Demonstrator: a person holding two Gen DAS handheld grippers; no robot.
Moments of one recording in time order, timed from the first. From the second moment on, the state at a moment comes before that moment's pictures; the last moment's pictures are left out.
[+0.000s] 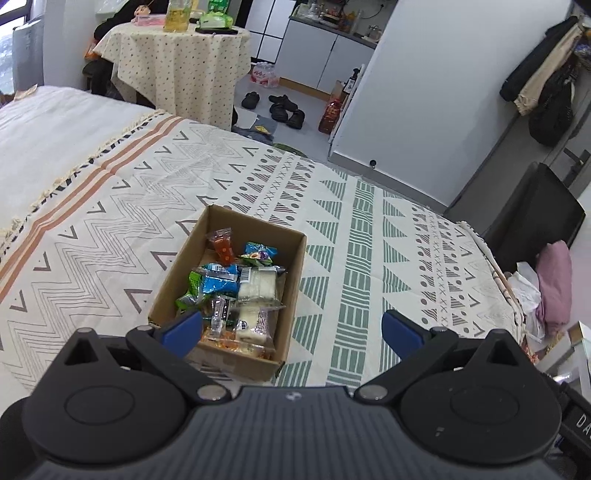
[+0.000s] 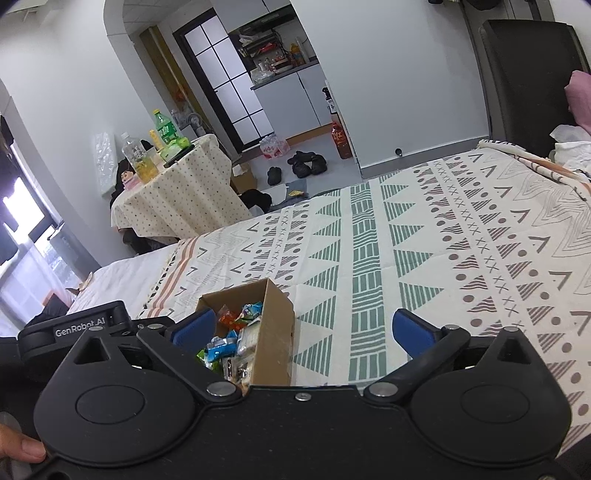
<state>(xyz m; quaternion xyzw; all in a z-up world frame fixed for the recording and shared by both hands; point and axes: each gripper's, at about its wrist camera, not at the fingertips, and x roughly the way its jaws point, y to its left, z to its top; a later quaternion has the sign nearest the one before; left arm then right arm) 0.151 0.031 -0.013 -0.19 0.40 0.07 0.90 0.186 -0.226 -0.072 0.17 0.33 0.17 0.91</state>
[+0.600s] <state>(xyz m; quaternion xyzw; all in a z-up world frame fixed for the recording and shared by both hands) 0.093 0.016 0.009 -0.16 0.37 0.03 0.92 0.137 -0.249 -0.051 0.15 0.30 0.17 0.92</state>
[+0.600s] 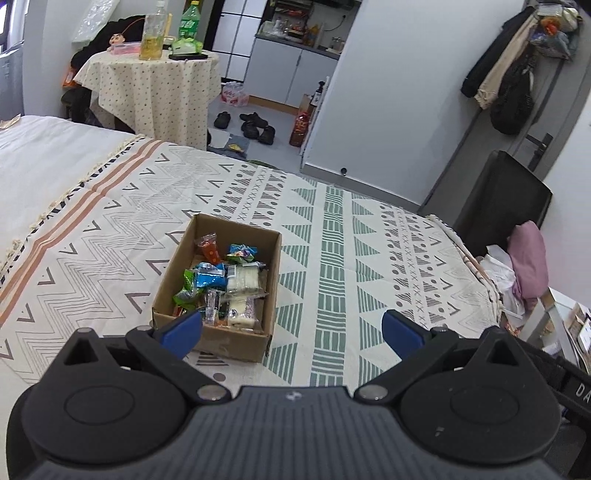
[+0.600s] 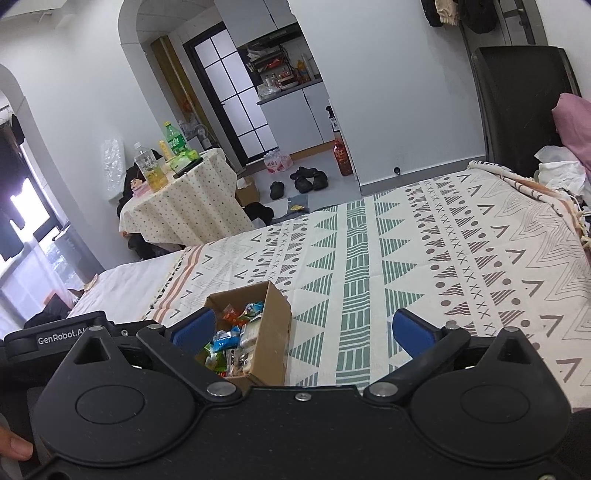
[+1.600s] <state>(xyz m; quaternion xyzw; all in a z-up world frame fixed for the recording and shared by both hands) 0.028 0.031 0.006 -0.08 0.37 0.02 0.92 0.068 -0.236 -0.056 0.09 0.32 0.15 0.93</state>
